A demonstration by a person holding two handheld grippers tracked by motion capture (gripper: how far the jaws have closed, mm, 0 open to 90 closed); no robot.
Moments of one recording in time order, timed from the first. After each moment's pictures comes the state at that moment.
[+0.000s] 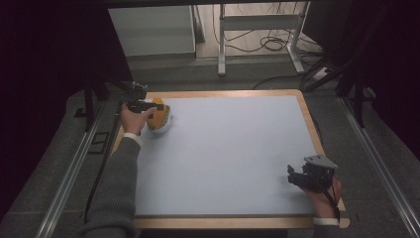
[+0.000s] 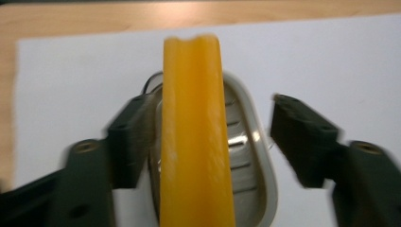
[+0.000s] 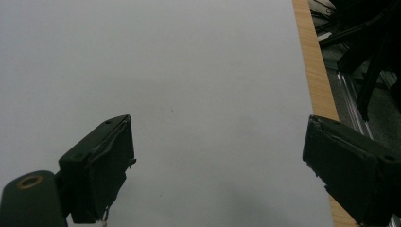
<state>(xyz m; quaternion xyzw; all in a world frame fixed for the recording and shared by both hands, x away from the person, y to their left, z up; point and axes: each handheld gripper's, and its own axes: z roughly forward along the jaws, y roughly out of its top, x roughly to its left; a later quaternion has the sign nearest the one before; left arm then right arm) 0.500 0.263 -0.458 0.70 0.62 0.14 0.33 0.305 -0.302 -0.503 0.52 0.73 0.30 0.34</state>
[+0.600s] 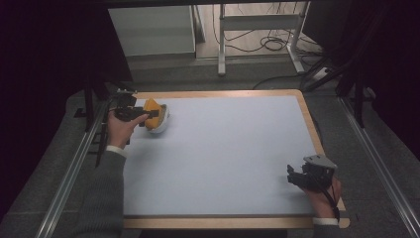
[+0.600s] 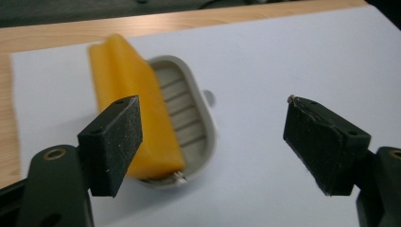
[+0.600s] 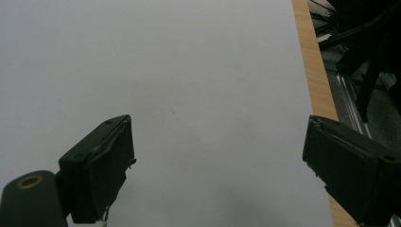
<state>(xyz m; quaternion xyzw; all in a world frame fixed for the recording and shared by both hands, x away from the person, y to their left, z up) 0.436 0.274 -0.434 0.73 0.54 0.13 0.40 0.304 -0.301 -0.502 0.52 0.73 0.30 0.34</state>
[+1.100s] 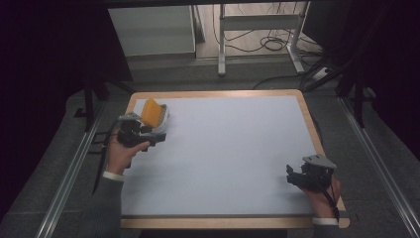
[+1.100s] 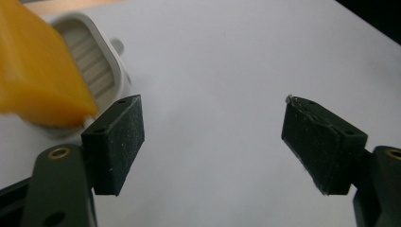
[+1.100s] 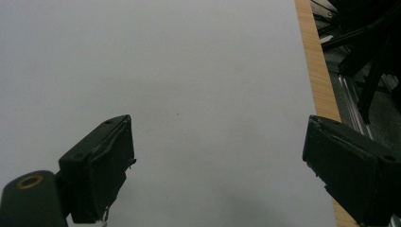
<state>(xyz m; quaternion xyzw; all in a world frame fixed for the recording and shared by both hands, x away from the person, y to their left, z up) 0.366 0.252 -0.462 0.76 0.46 0.11 0.44 0.304 -0.299 -0.502 0.52 0.73 0.30 0.34</state>
